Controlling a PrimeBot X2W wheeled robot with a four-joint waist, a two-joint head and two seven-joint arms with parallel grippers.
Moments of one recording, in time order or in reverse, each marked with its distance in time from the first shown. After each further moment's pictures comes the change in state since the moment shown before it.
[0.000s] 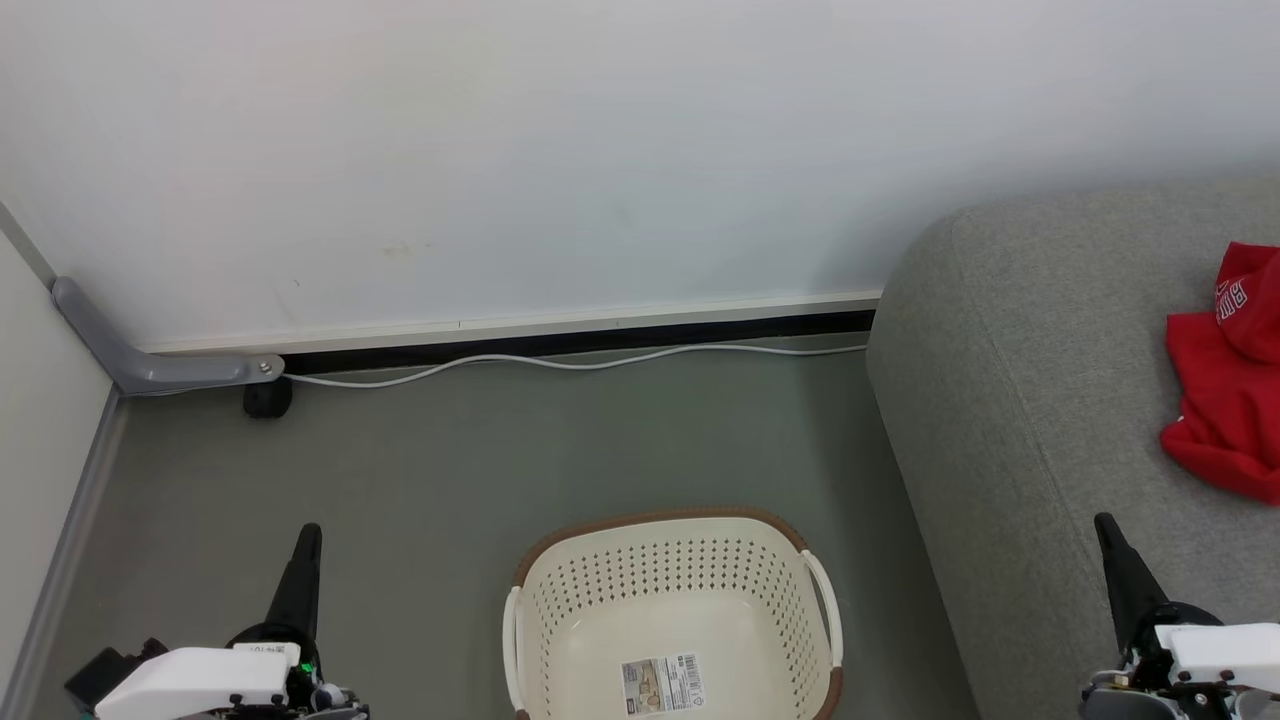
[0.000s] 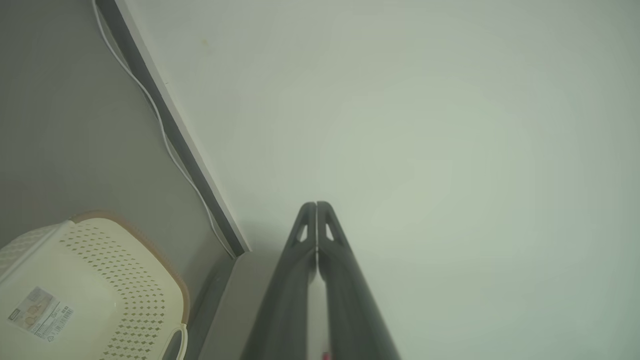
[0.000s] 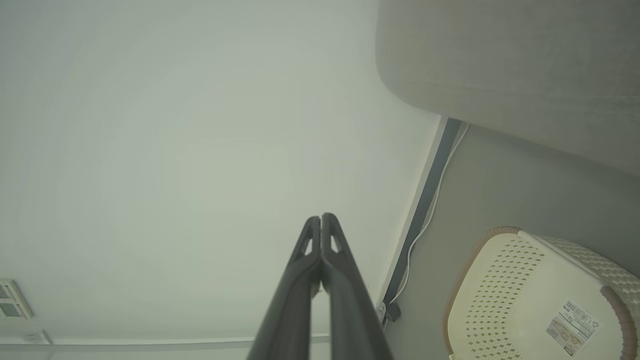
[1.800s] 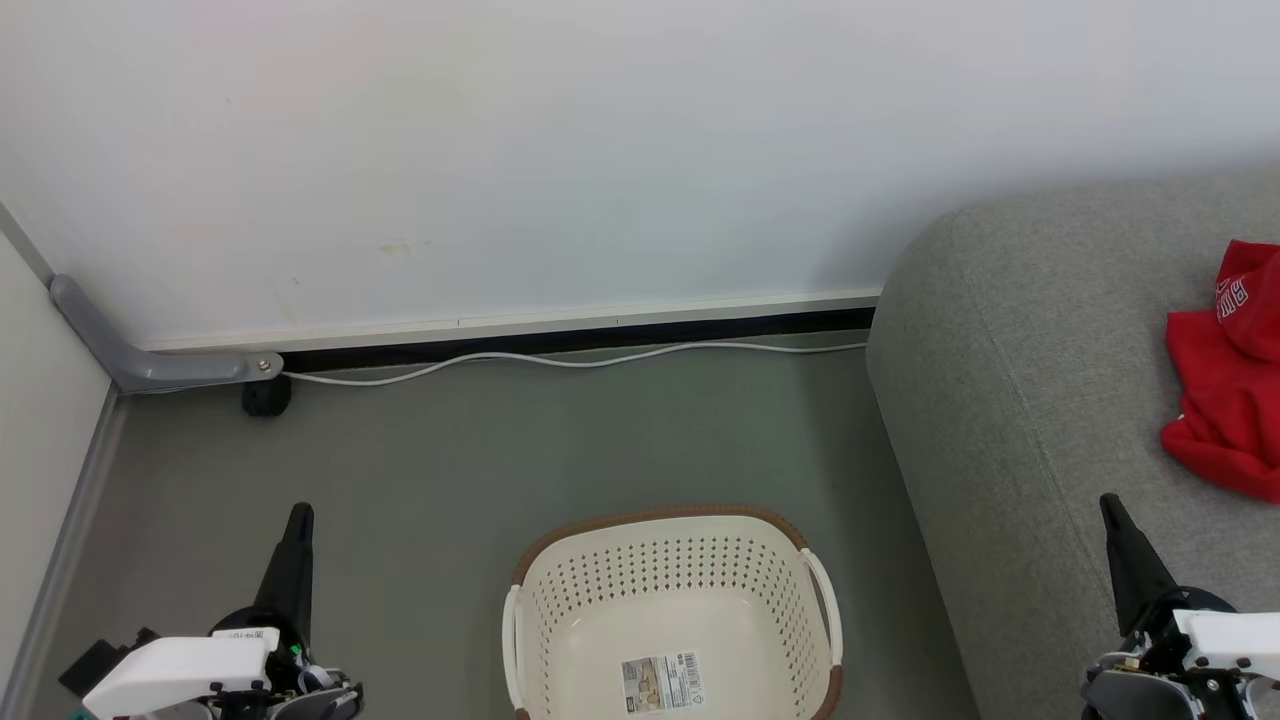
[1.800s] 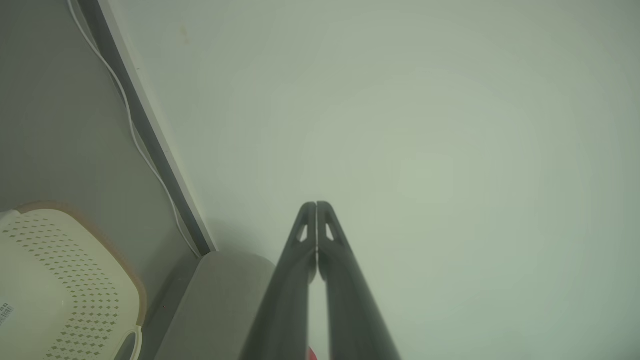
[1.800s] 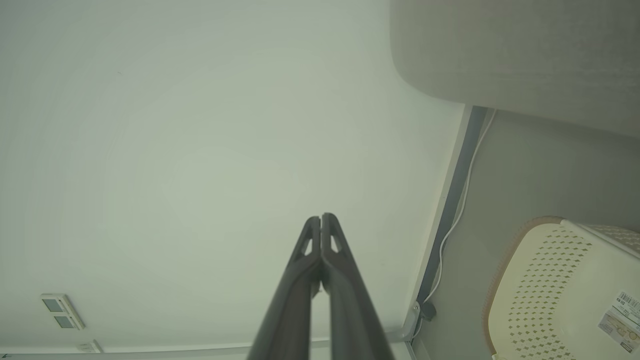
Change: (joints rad) left arm -0.020 0.000 0.013 -0.012 -0.119 -0.017 0.025; right arm -0.017 0.016 -0.030 -0.018 0.098 0.000 0.031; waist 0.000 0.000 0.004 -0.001
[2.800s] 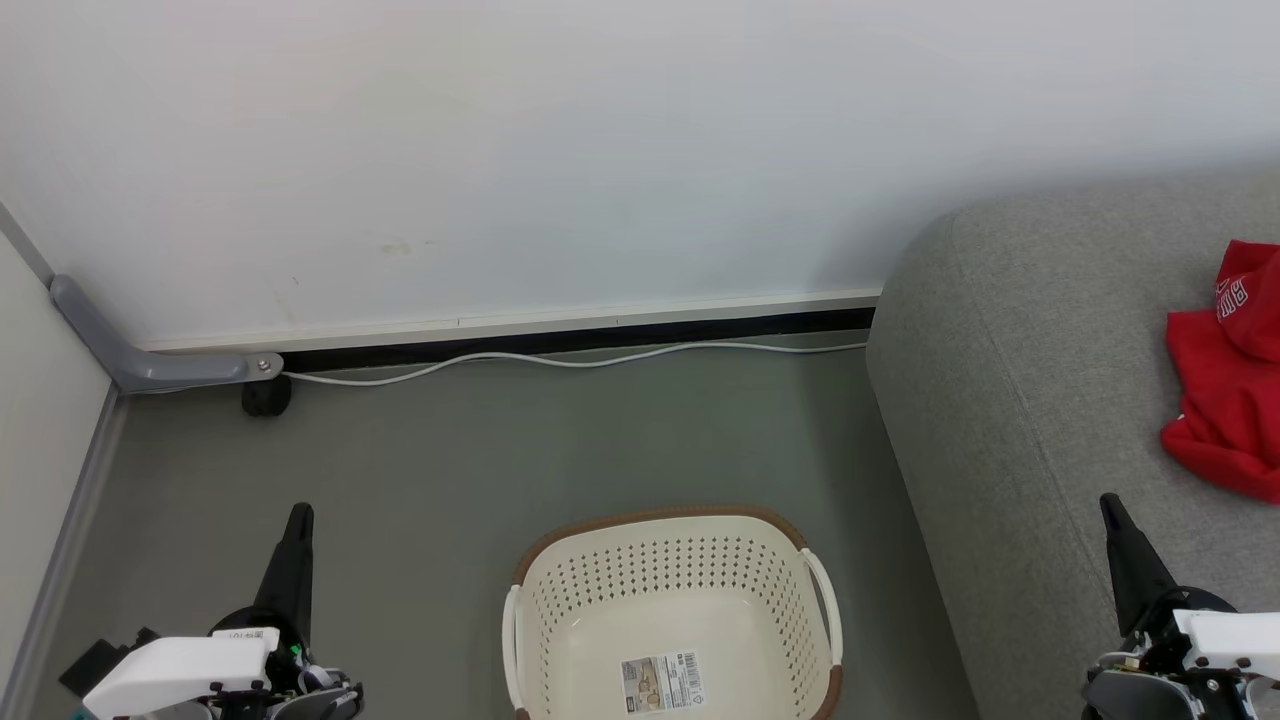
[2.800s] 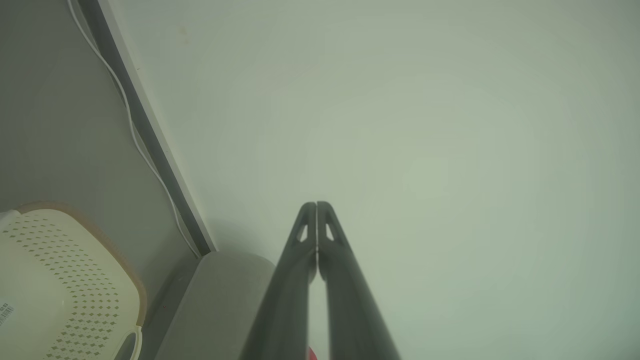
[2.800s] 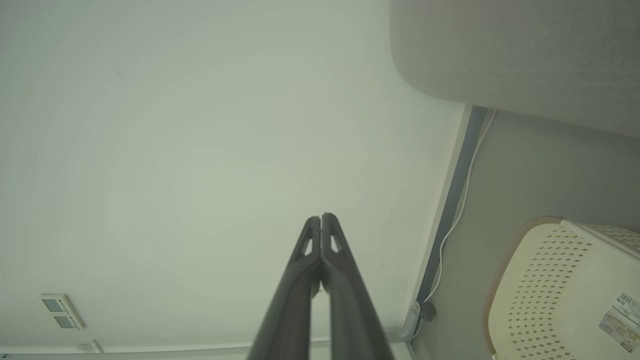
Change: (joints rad) left arm 0.000 0.000 0.000 0.000 0.000 0.000 0.000; right arm 0.000 0.000 0.000 0.000 0.000 0.000 0.000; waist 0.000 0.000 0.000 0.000
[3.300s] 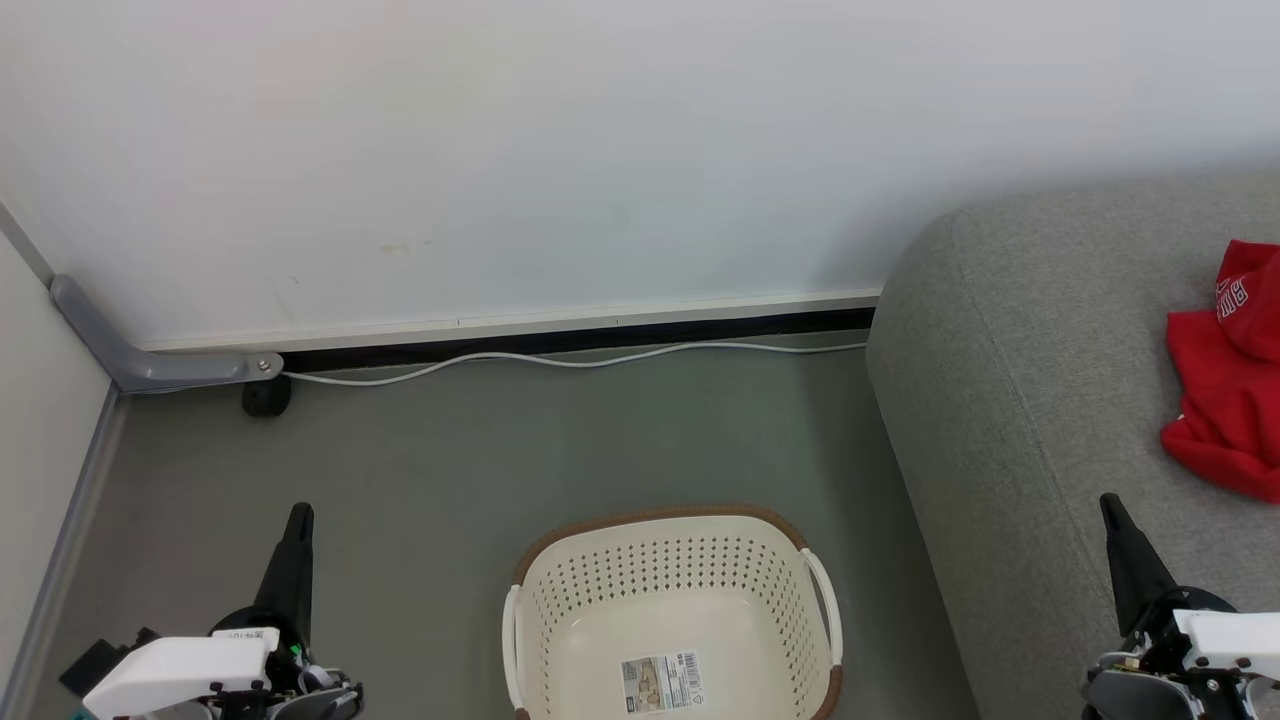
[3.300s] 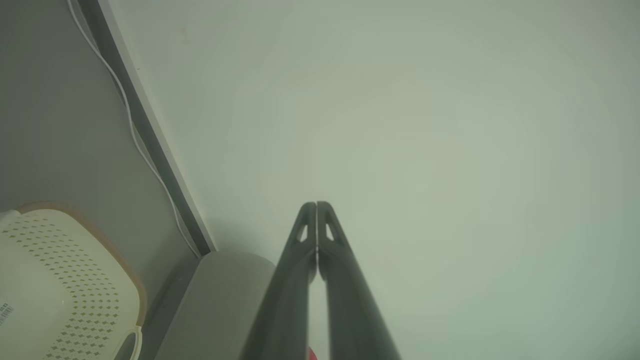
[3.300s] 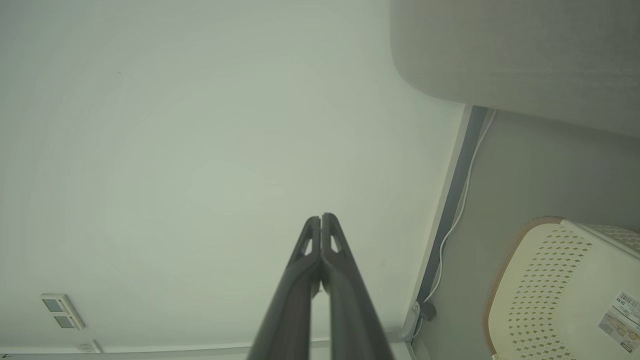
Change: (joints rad) left arm 0.000 0.000 0.000 0.000 0.000 0.000 0.000; right arm 0.000 0.000 0.000 0.000 0.000 0.000 0.000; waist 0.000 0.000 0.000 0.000
